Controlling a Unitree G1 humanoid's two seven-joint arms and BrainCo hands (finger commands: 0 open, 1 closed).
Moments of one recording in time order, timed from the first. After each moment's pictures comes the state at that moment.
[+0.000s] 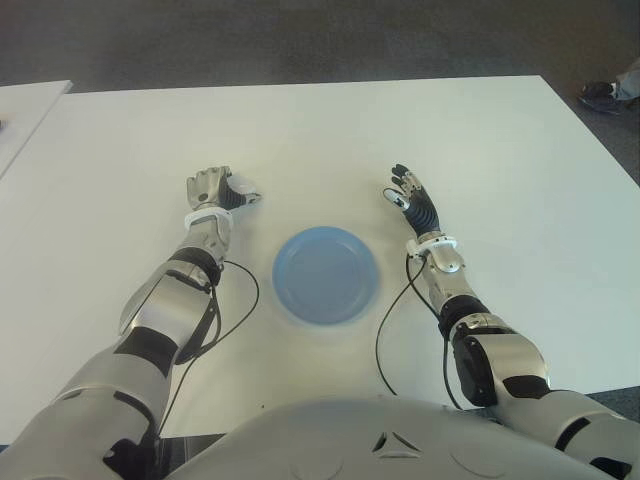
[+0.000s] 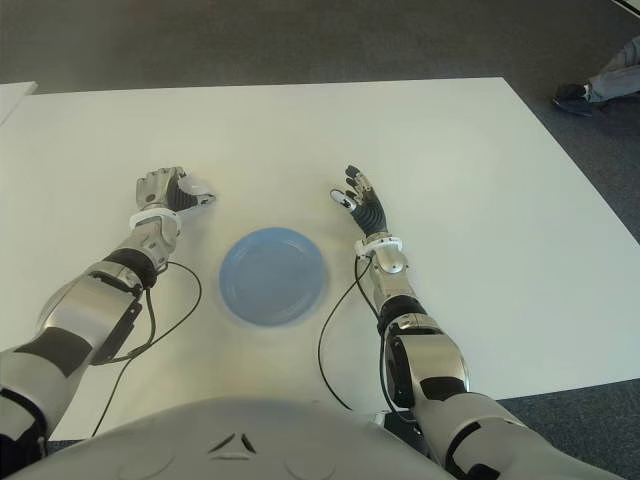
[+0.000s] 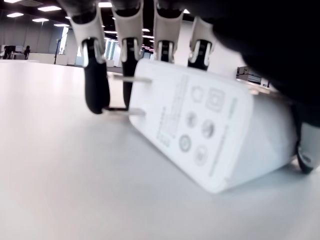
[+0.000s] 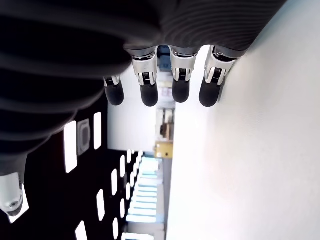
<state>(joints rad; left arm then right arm) -0.71 0.31 -0.41 1.34 0.64 -0.03 0.57 -0.47 -0.10 -0.07 1.13 0.01 -0.62 0.14</state>
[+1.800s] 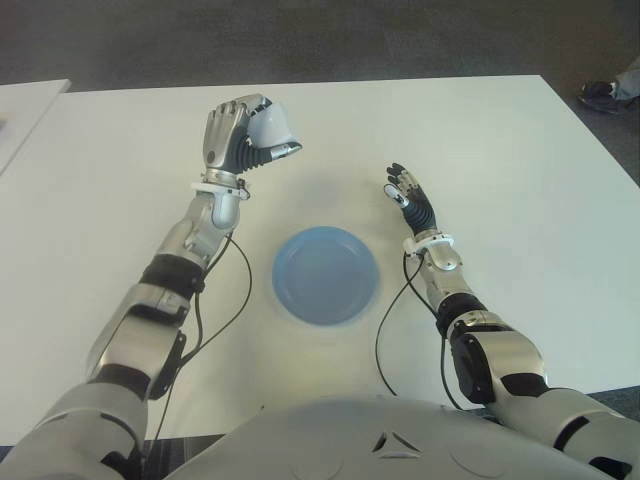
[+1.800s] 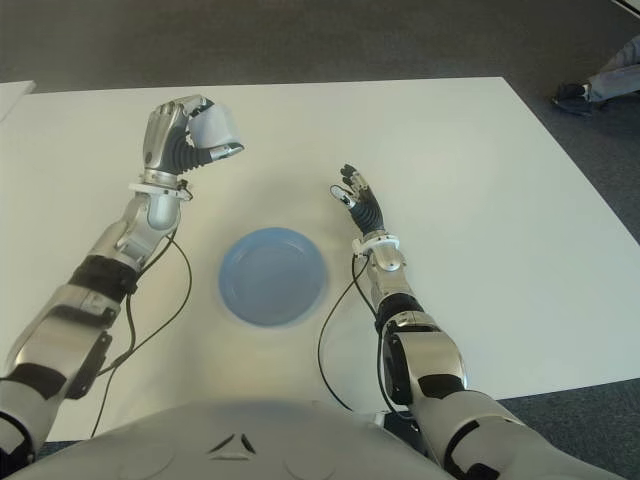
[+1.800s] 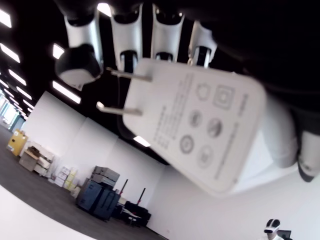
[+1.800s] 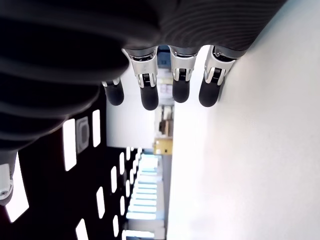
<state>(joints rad) -0.42 0.41 -0.28 0.42 0.59 -0.34 0.55 -0.49 -0.09 -0.07 1.14 0.01 -0.61 0.16</state>
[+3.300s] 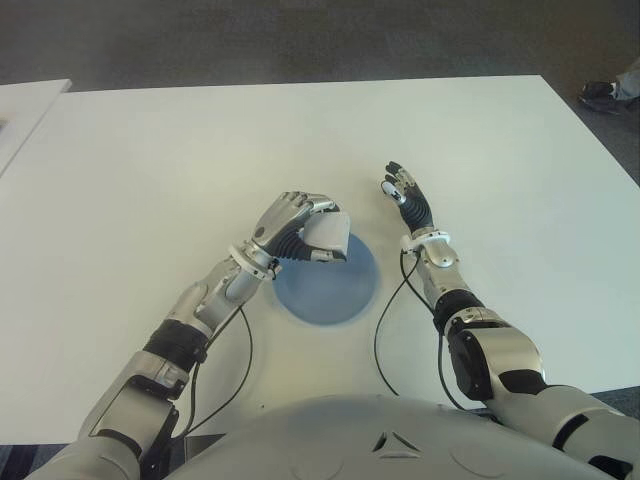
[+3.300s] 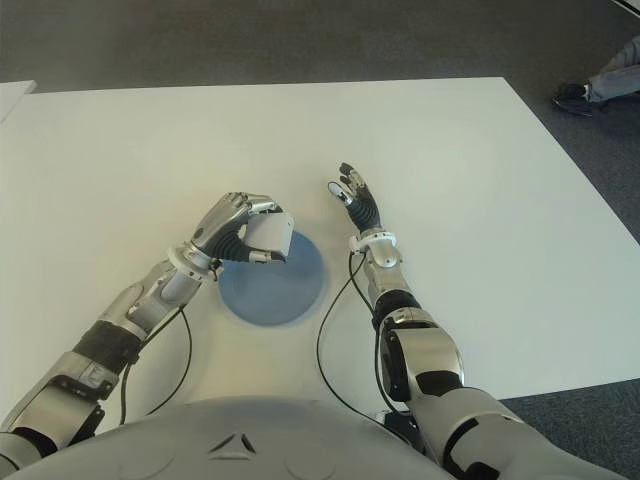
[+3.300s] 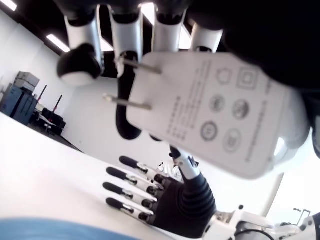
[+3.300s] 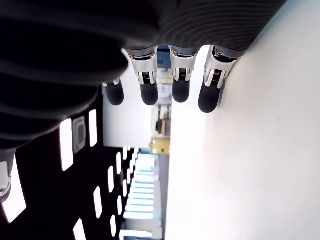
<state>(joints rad) -0.16 0.40 -0.38 0.31 0.67 -0.67 0.31 -0.51 -0.08 -0.06 1.15 0.00 -0.58 0.14</state>
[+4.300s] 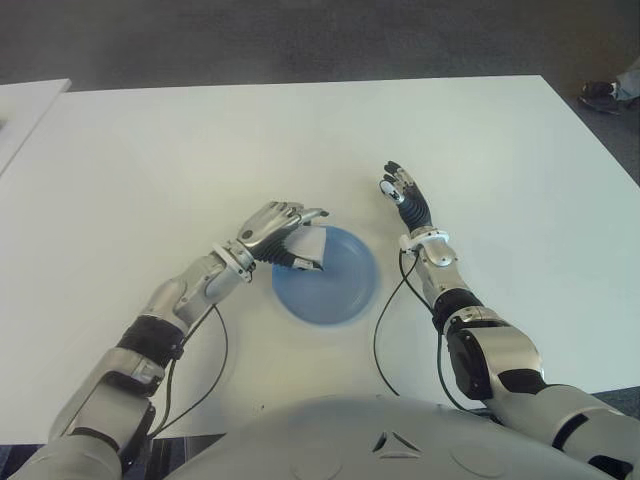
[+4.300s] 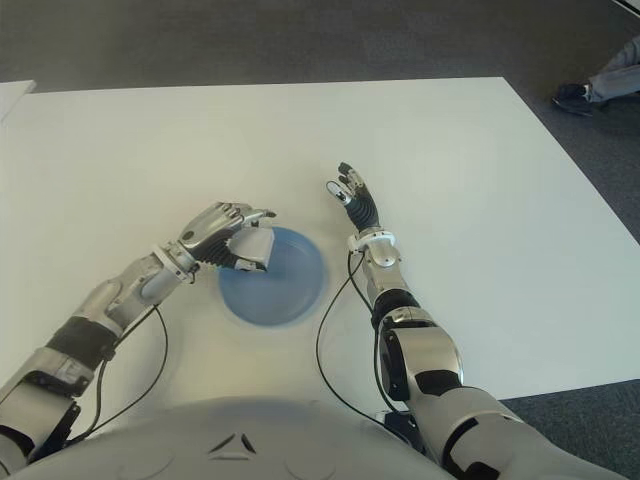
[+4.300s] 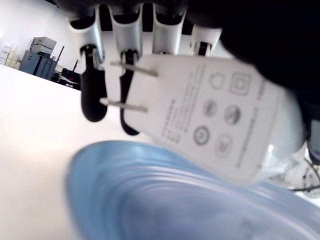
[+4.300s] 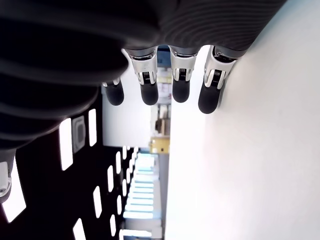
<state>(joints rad) -0.19 0.53 -0.37 0.31 0.79 -0.62 0.22 -0.51 -0.07 -0.06 1.14 0.00 -0.58 0.13</state>
